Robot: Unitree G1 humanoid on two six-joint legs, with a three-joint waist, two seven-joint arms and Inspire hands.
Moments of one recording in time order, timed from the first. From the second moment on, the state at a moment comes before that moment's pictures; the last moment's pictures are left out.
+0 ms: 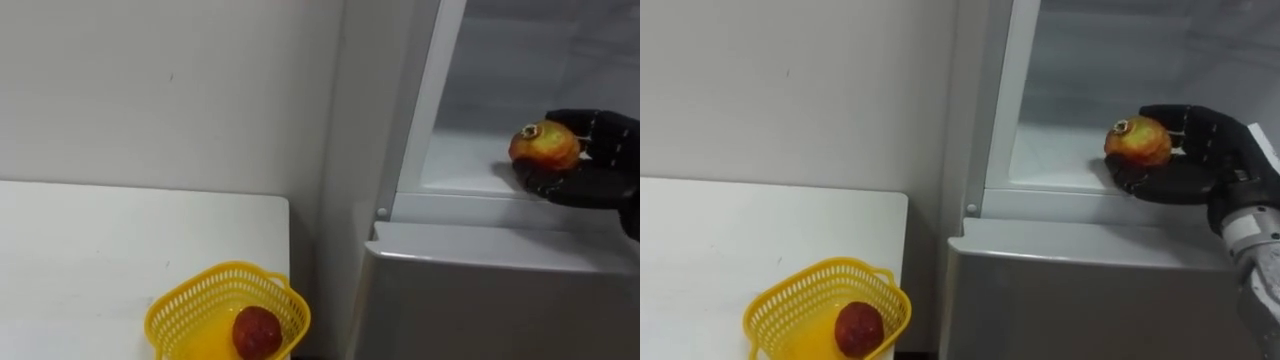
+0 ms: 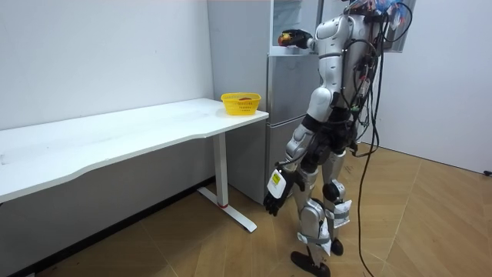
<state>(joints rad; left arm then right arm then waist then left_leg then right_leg) 0.25 0.29 0.07 0.98 0.41 0.14 -0.05 -0.52 -0.65 -0.11 0.34 0.31 0.02 -0.04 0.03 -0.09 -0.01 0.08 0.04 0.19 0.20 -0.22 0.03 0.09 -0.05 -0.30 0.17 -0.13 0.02</state>
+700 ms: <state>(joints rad) 0.25 0.27 0.06 1.01 0.41 0.09 -0.03 -0.39 -0.55 -0.10 -0.17 -0.25 -0.02 -0.36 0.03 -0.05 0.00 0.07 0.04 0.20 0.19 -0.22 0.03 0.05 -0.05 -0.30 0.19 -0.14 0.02</state>
